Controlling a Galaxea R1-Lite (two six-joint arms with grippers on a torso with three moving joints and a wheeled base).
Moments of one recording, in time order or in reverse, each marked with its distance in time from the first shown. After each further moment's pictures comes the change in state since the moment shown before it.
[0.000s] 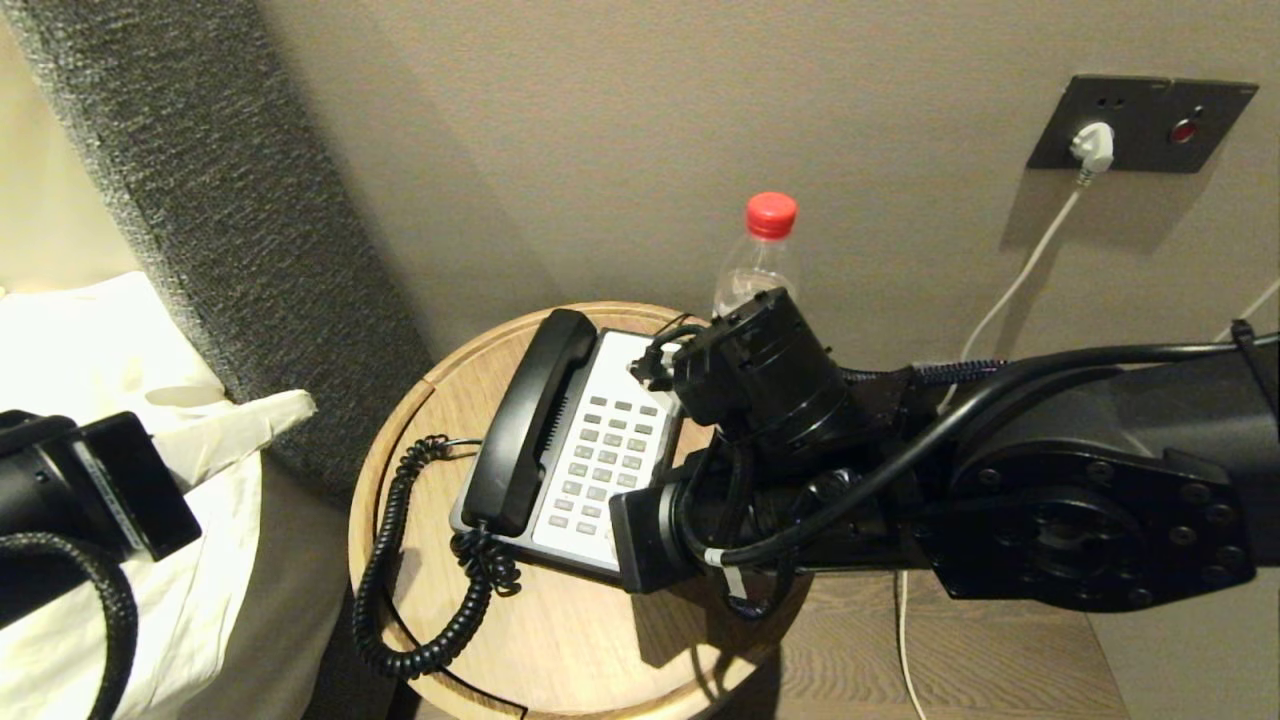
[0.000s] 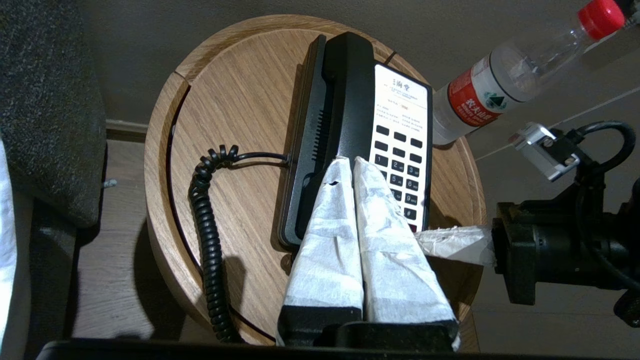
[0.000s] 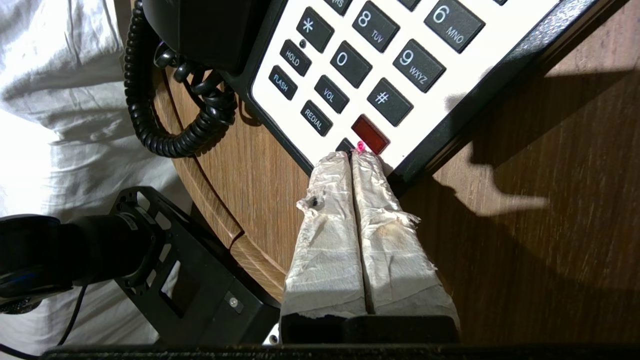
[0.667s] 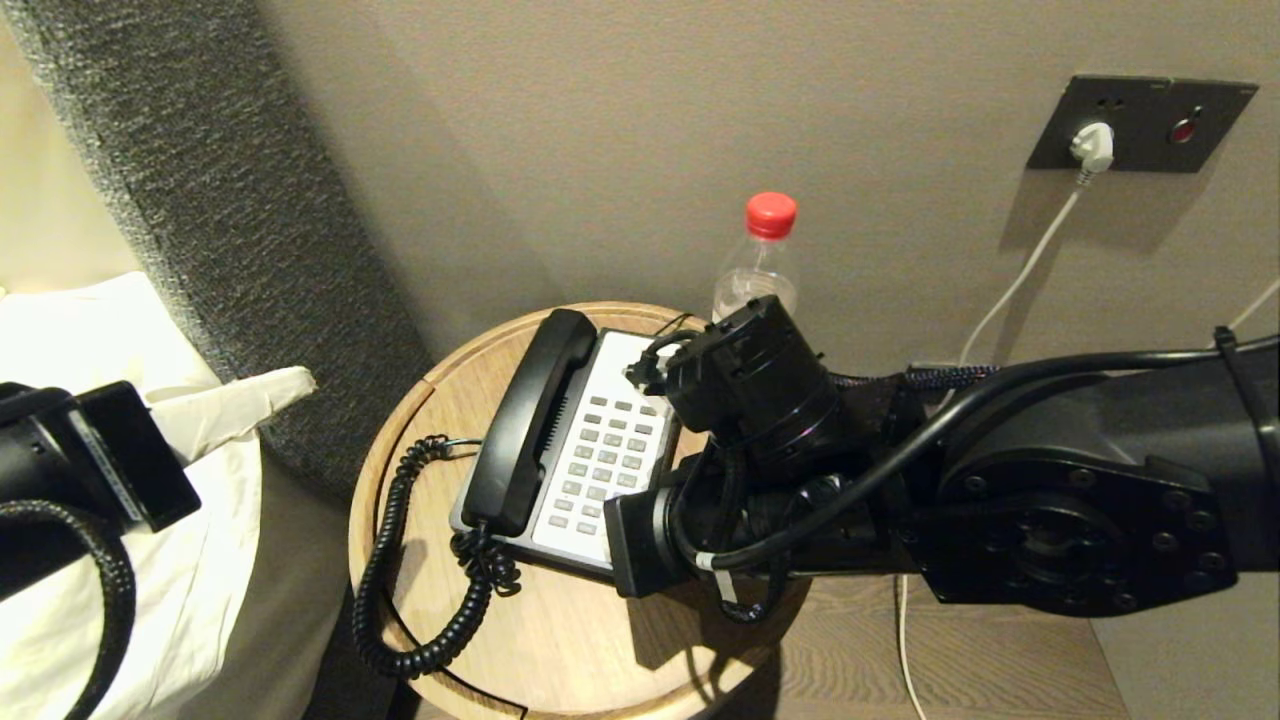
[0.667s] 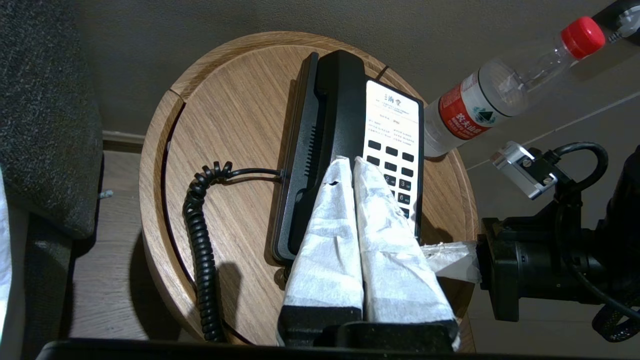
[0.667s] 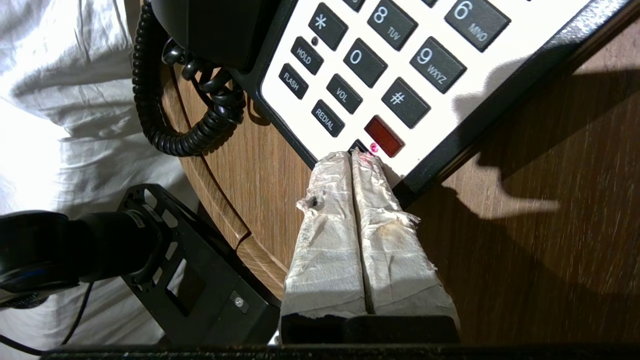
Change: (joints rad) left arm 0.000 0.015 -0.035 -0.001 0.000 0.001; right arm 0.000 0.014 0.001 -0.007 0.002 0.004
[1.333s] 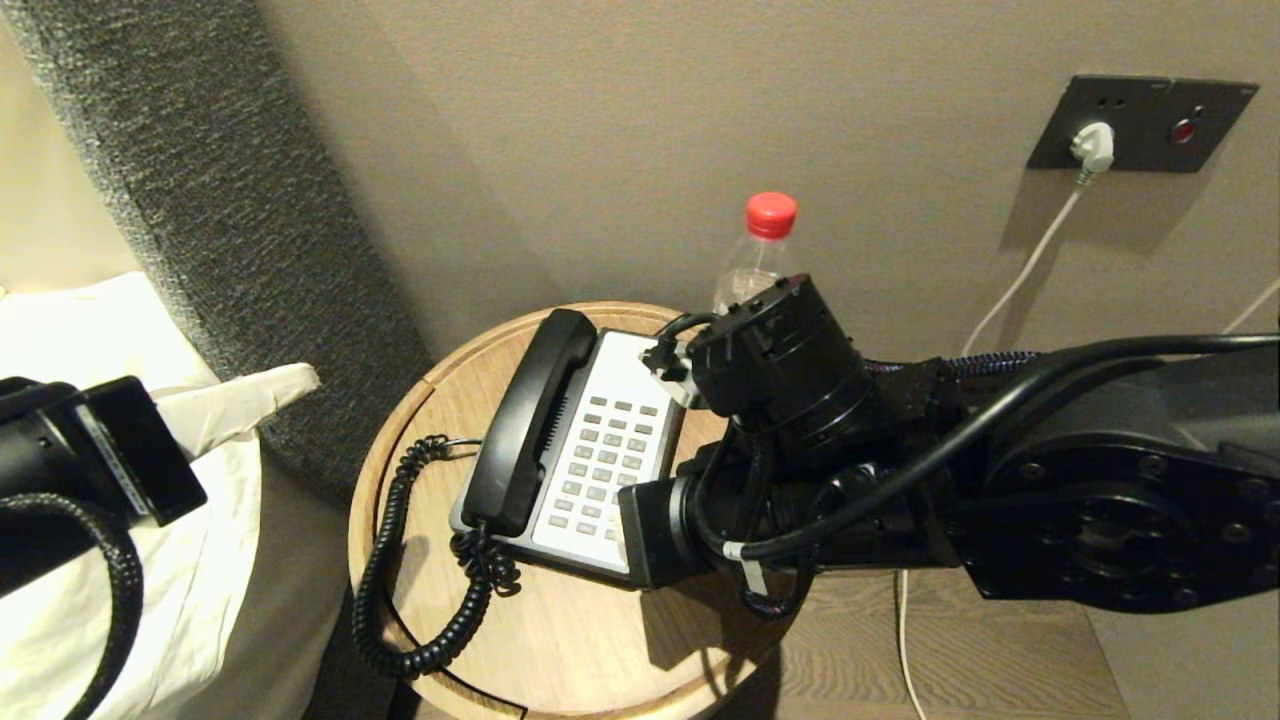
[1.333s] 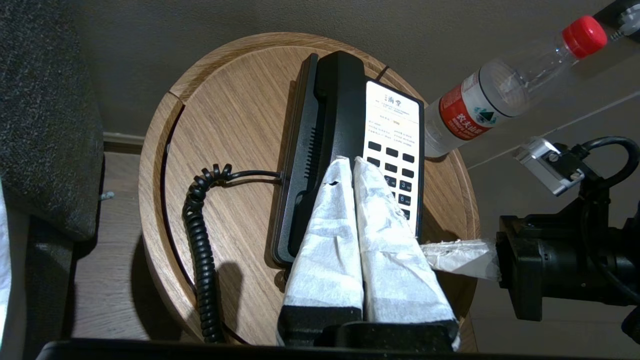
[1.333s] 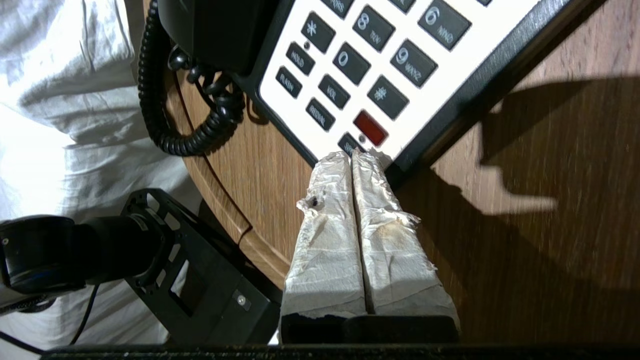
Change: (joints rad) left arm 0.000 0.010 -0.007 0.000 0.000 0.006; right arm 0.001 -0.042 0.009 0.009 0.001 0.013
